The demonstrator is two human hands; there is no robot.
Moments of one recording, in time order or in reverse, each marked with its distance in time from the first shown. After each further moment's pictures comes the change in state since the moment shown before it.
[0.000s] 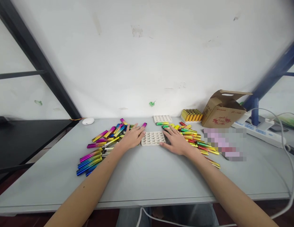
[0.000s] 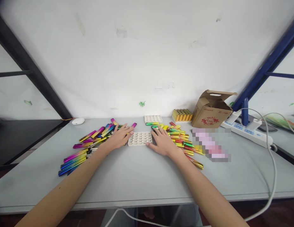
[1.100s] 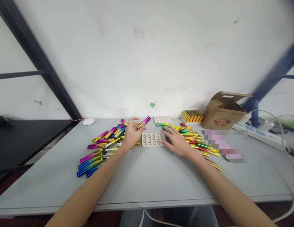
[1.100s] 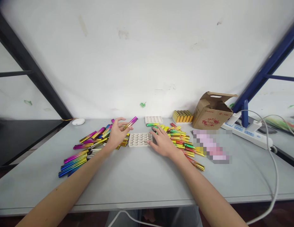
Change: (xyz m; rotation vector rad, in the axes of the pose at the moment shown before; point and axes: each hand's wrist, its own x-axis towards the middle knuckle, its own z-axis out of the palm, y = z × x) left_hand 0.009 0.021 -0.008 -0.897 0.476 -0.231; right_hand 0.001 -0.004 -0.003 0.078 0.117 -0.025
